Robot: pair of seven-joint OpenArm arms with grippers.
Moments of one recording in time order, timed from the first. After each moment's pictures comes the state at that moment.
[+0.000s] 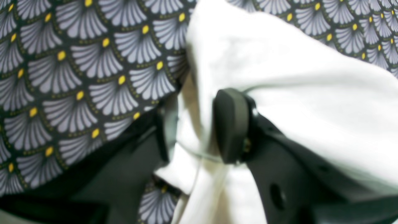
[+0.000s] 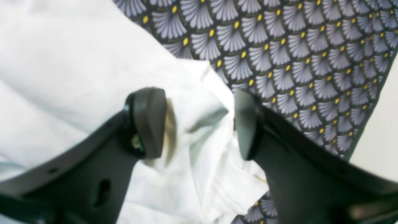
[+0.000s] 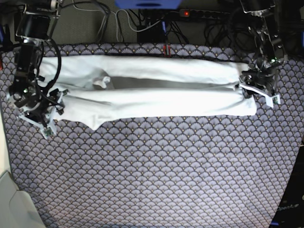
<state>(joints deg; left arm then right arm) 10.3 -10.0 -23.5 86.1 -22.1 -8.3 37.4 2.4 14.2 17.8 91.4 -1.6 40.1 -54.4</state>
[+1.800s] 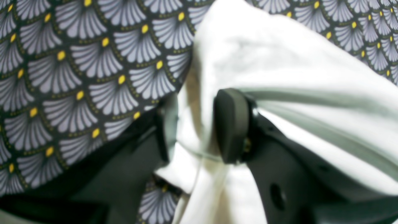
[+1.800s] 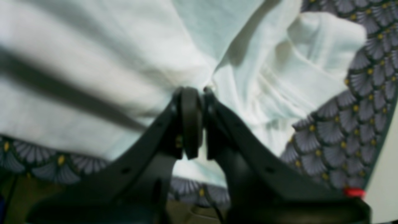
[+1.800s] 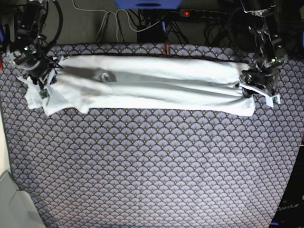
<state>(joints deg) 10.5 -10.2 -23.5 86.0 -22.2 -8.4 37.4 -15.7 9.1 26.2 101.7 -1.2 40.2 -48.3</state>
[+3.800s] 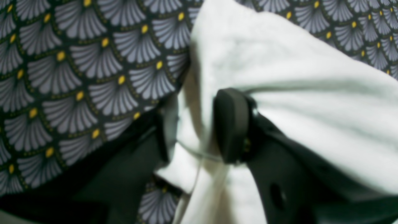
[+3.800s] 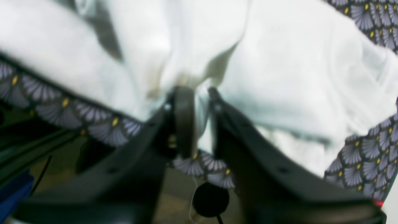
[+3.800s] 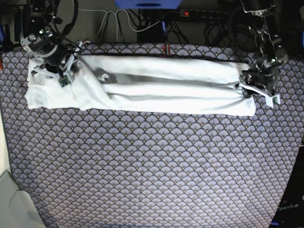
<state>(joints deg) 10.5 -10.1 -23.5 86.1 -22.2 -8.4 37.5 -24.5 5.0 18.9 112.5 -1.7 40.1 -47.9</state>
